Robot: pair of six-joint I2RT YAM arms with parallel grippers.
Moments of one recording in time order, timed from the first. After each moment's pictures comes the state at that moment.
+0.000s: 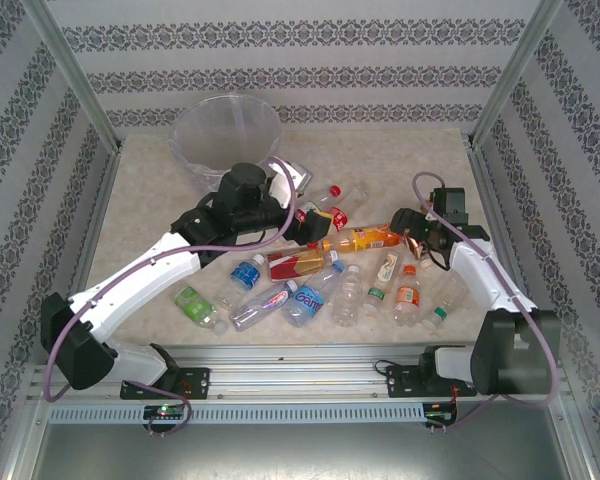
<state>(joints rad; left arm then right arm) -0.71 1.38 1.29 -0.30 0.30 -0.10 -0.04 1.30 0.86 -0.48 -0.09 0.40</state>
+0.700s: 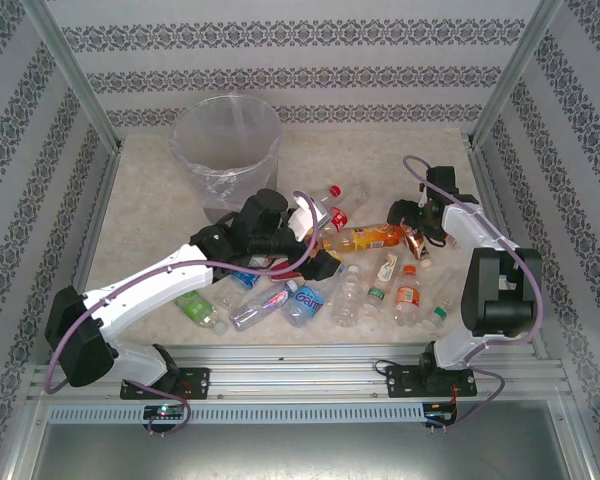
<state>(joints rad) -0.82 1.39 1.18 -0.32 0.35 -0.05 -0.05 1.64 1.09 -0.58 -0.12 0.31</state>
